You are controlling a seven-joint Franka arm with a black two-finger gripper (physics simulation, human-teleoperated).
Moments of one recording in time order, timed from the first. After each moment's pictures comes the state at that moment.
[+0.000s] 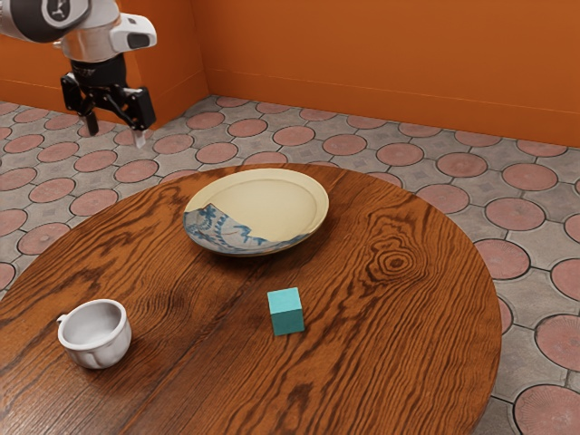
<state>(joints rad) -0.16 -0.12 0.20 -1.65 0.18 1.58 -0.08</state>
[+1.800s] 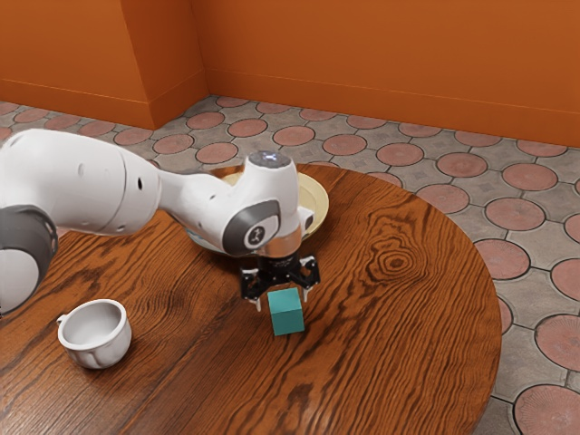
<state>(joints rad) -0.42 0.42 0.18 -1.89 -0.02 2.28 -1.00</state>
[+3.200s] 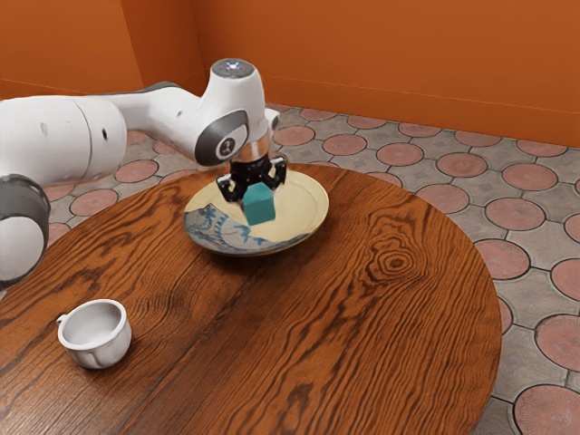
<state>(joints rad) -0.13 0.46 0.05 -1.53 0.20 2.19 -1.06</state>
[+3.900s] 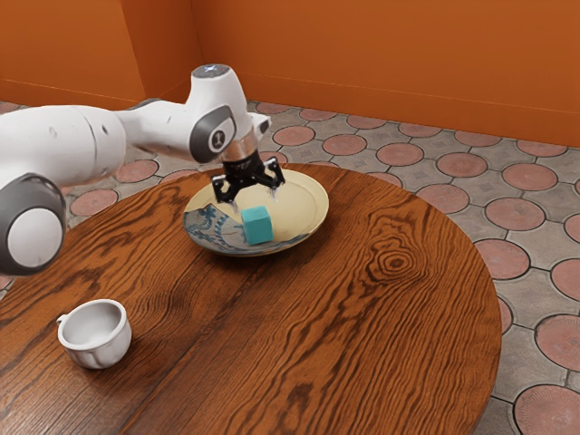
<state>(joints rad) 0.09 0.64 -0.11 -1.34 0.07 2.16 -0.76</state>
